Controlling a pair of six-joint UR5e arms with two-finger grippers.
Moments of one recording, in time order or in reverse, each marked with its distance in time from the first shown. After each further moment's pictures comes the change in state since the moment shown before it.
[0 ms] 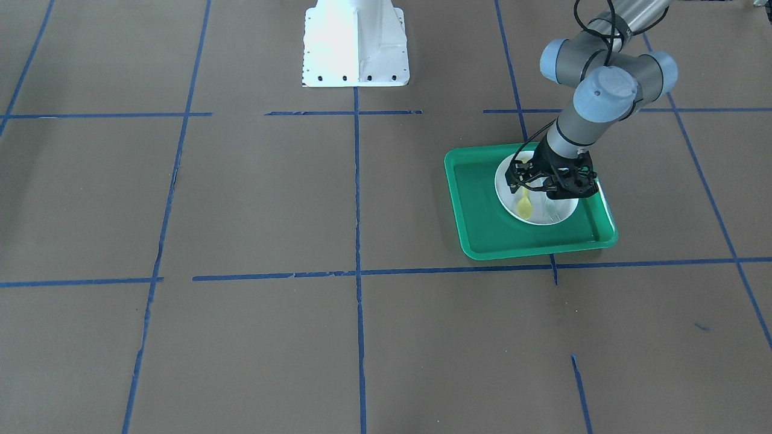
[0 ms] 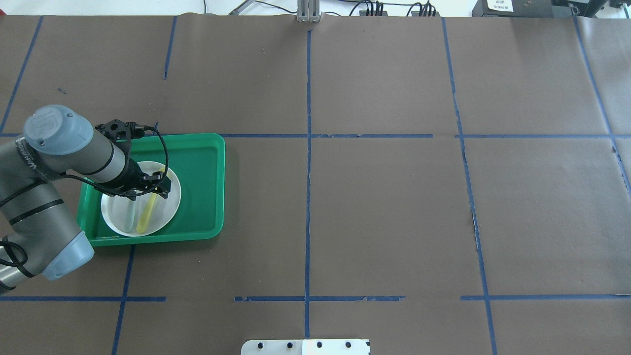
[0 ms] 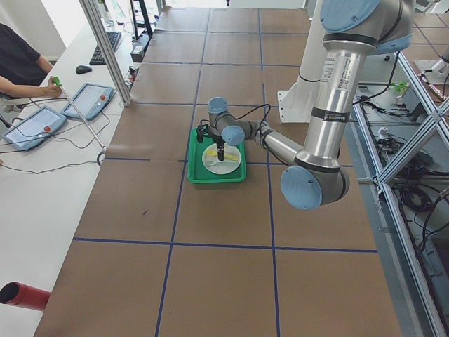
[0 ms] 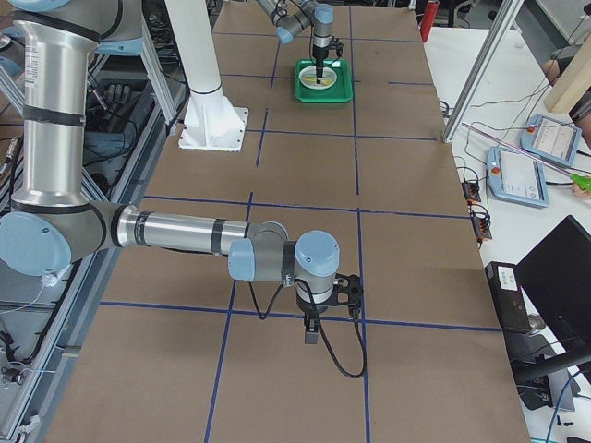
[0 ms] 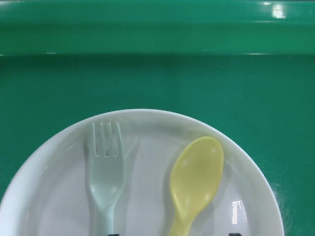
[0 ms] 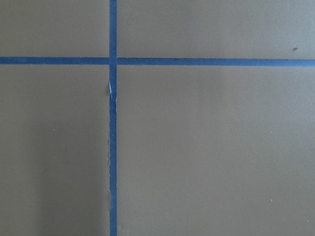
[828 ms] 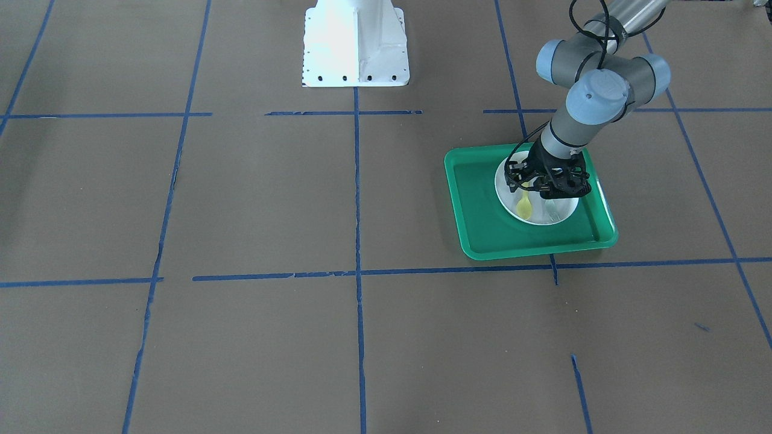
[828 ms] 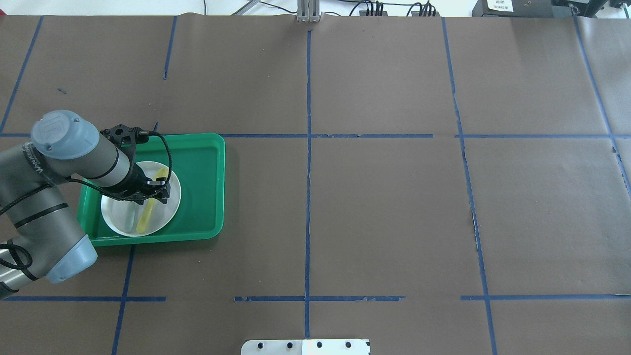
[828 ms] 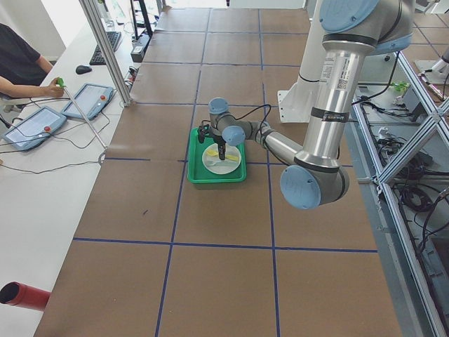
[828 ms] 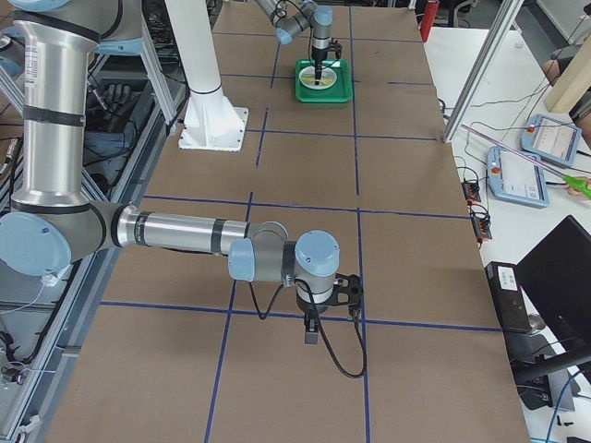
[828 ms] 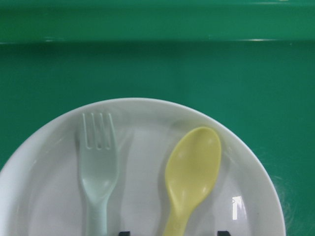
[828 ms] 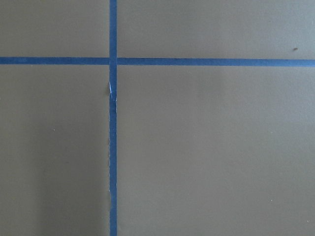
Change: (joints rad) left arm 0.010 -0.003 0.007 0.000 -0.001 0.001; right arm 0.000 0.000 0.000 0.000 0.000 0.000
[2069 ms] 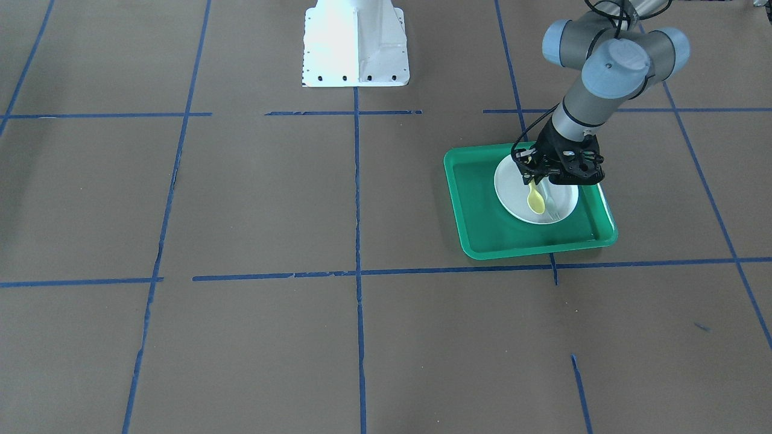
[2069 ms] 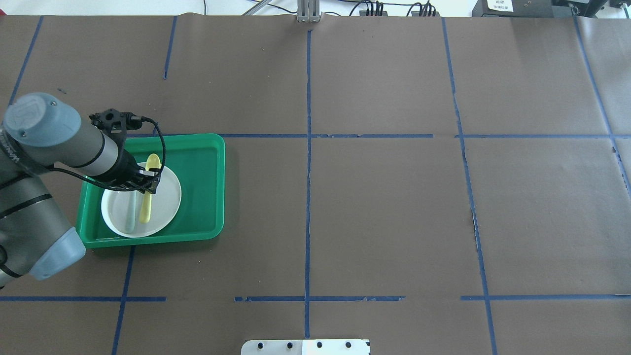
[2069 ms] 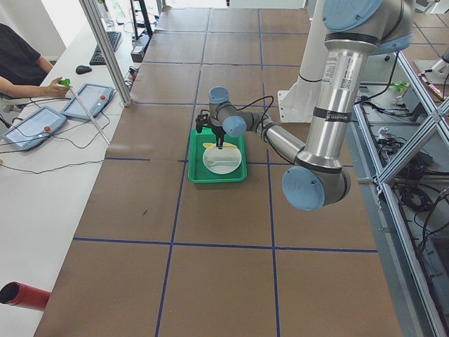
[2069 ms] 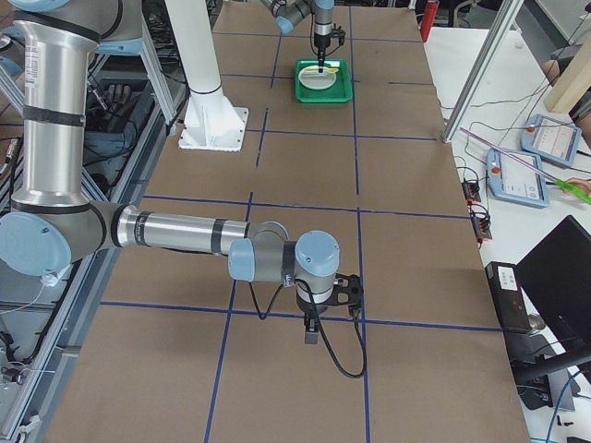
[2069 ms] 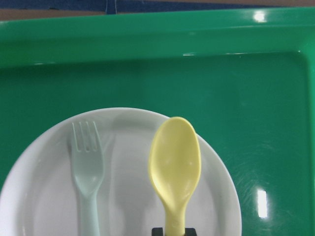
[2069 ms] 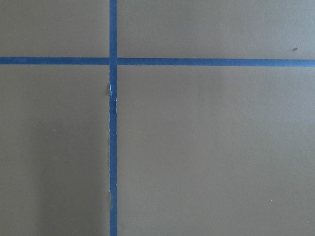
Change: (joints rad) left arm -0.086 0.004 -0.170 0.160 -0.004 0.126; right arm 0.000 0.000 0.000 0.000 0.000 0.000
